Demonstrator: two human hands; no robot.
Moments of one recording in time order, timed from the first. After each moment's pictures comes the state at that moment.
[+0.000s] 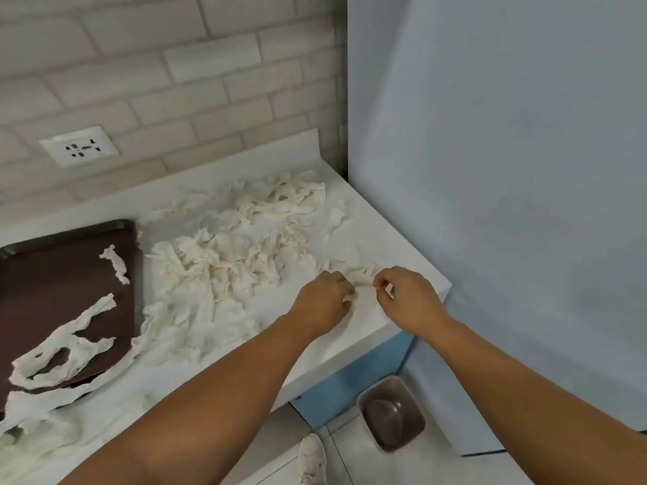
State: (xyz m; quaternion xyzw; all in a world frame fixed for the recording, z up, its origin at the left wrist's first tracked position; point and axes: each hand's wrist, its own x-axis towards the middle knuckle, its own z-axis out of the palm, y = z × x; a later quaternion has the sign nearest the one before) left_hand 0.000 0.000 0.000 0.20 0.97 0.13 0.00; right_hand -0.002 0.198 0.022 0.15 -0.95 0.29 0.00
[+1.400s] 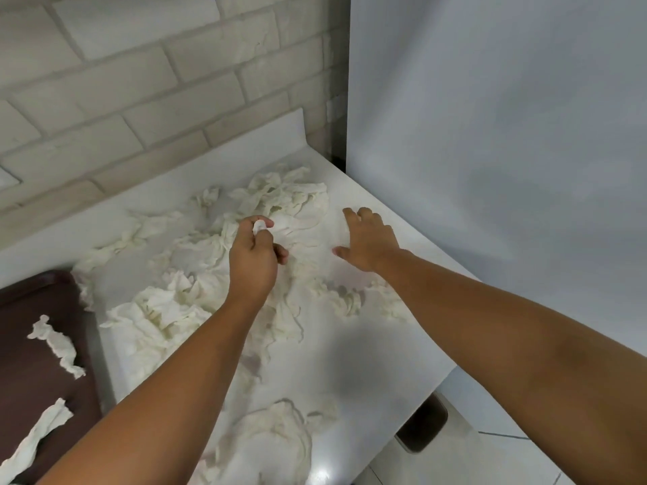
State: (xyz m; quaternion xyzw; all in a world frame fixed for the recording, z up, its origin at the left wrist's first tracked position) left_hand -0.143 -0.136 0.040 -0.13 0.75 0.64 -0.08; right_hand -0.210 0.066 -0.010 0.06 -0.99 0.08 -0.08
